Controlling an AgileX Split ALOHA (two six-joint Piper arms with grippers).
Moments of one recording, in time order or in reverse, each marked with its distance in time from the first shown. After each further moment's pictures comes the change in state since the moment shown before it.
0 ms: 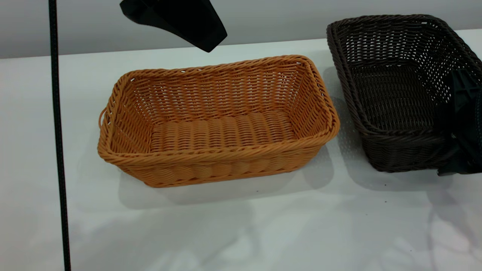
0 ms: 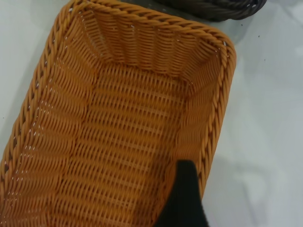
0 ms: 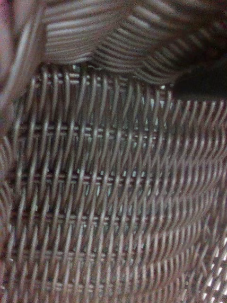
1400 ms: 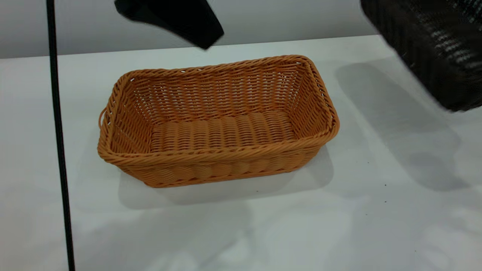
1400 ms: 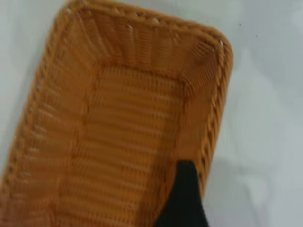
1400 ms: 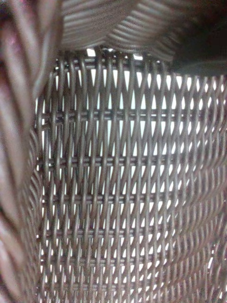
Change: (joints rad) left arm 0.000 -0.025 0.000 0.001 -0.005 0.007; right arm -0.389 -0.326 -0.036 -0.261 0.251 -0.253
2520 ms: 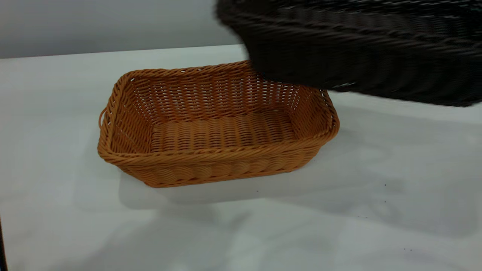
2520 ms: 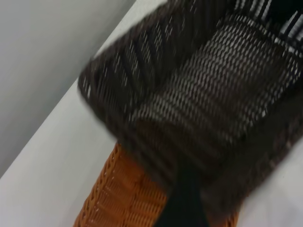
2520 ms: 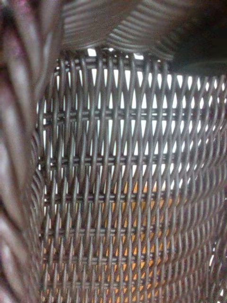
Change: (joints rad) left arm 0.000 -0.214 0.000 -0.088 -0.127 -0.007; right arm 0.088 0.060 -0.430 -0.395 0.698 -0.357
